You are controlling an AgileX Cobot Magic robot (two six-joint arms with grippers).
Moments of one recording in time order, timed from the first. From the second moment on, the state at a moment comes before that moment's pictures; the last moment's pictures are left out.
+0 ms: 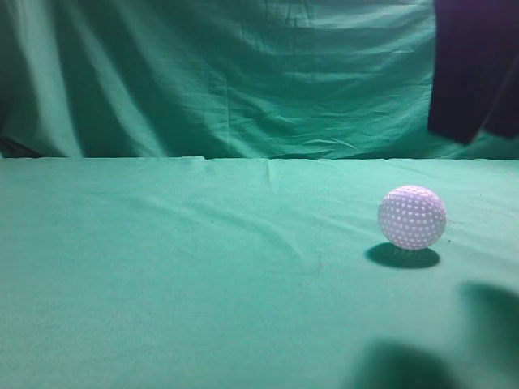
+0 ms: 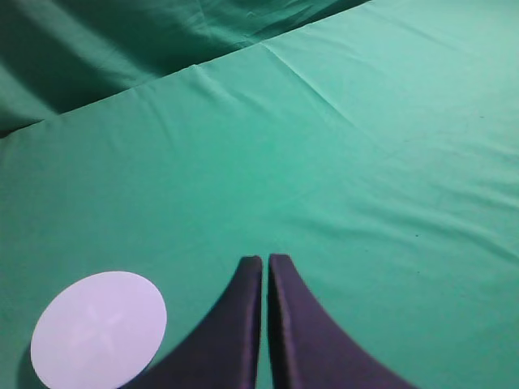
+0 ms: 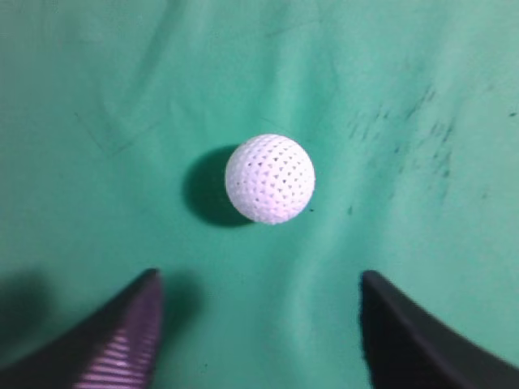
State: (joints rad) left arm -0.08 0.52 -0.53 -0.55 0.54 0.75; right arm 0.63 1.38 -0.80 0.08 0.77 -0.27
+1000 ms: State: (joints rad) left arm -0.08 0.52 -0.46 -0.55 0.52 0.75; right arm 0.63 1.76 -0.98 0.12 0.76 -0.24
